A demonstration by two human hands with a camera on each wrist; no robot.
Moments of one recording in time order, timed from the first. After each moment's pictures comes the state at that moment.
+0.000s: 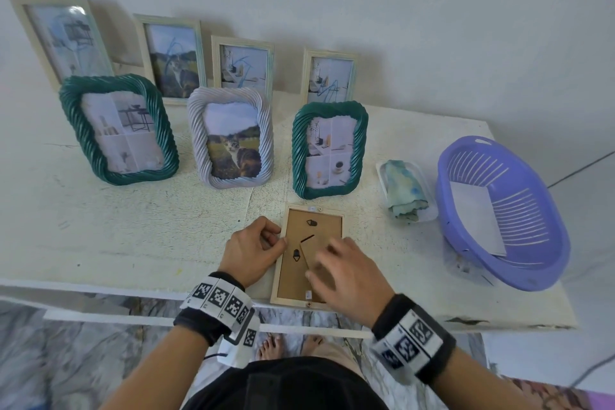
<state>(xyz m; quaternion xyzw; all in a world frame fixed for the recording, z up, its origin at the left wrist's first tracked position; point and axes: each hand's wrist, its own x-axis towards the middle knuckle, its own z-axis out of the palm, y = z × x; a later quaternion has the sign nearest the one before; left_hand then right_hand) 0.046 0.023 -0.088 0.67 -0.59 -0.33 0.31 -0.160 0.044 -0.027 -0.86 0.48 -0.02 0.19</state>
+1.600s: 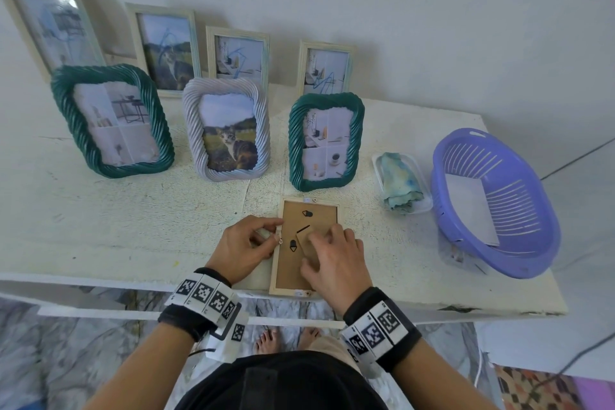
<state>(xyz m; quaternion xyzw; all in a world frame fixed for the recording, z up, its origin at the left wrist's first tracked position) 0.059 0.034 -0.090 0.57 -0.60 -0.42 0.38 -0.135 0.050 -0.040 -0.80 0.59 -0.03 0.10</state>
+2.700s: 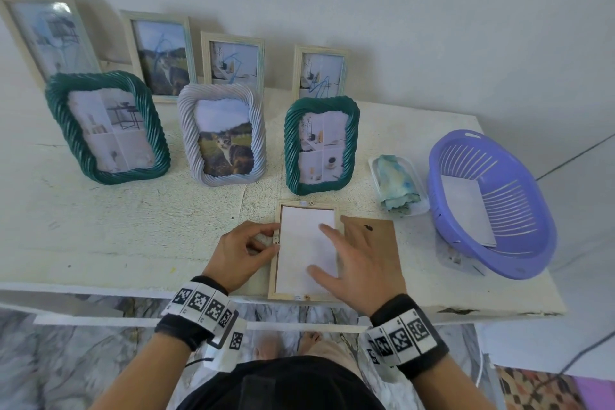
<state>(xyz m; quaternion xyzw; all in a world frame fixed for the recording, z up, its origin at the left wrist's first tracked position) 0.061 0.035 -0.094 0.56 -0.62 -0.41 0.38 -0.176 0.043 -0.039 -0.76 0.60 -0.03 0.24</state>
